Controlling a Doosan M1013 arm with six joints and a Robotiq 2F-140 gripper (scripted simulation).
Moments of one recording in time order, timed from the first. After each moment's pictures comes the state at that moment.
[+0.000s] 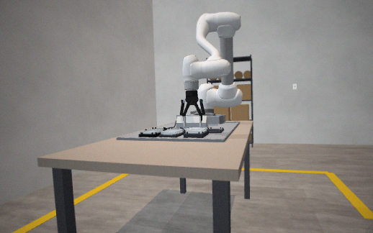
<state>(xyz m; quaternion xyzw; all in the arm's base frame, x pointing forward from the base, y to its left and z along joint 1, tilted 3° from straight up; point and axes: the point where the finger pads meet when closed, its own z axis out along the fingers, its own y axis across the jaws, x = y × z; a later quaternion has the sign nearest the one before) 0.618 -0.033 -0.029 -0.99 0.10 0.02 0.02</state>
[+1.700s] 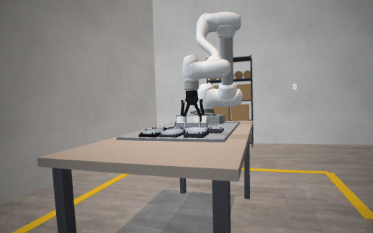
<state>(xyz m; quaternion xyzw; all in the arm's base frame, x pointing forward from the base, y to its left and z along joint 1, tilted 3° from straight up) 0.618 -0.033 -0.029 -0.99 0.10 0.02 0.02</state>
